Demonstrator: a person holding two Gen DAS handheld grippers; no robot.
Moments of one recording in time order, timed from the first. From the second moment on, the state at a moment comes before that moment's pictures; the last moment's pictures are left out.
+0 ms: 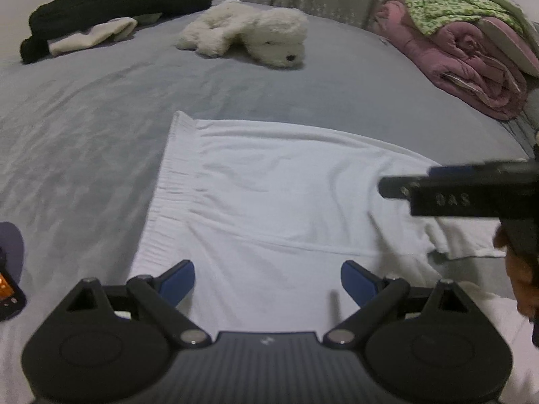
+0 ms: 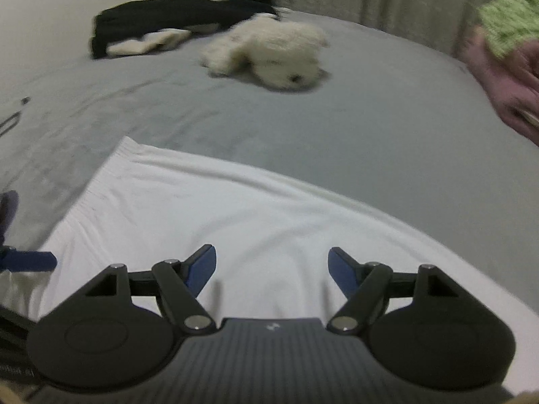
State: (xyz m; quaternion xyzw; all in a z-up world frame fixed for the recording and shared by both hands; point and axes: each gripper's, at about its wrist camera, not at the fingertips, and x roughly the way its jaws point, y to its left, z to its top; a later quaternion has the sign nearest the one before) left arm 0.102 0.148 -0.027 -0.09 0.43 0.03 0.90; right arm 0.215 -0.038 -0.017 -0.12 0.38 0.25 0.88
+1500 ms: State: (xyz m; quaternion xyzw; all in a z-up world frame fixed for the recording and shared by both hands) left arm 0.106 0.183 -0.035 -0.12 0.42 0.09 0.89; right arm 0.265 0.012 -0.018 -0.14 0.38 0.27 0.87
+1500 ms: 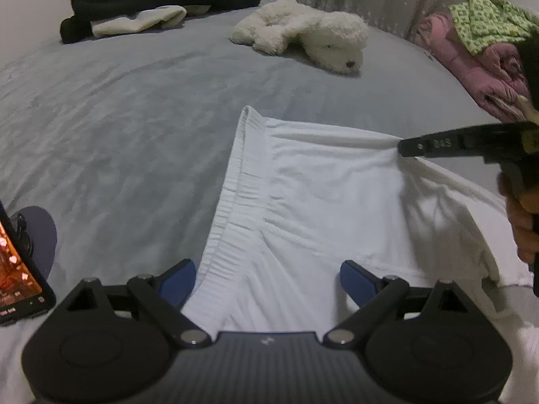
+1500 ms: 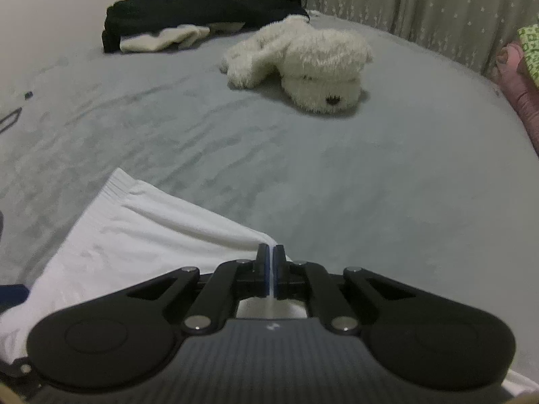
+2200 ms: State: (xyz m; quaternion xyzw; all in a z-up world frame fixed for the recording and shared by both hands) left arm 0.108 0.199 -0.045 -0.19 0.42 0.01 0.89; right arm 0.191 0.000 0.051 -0.14 0.32 0.28 0.90
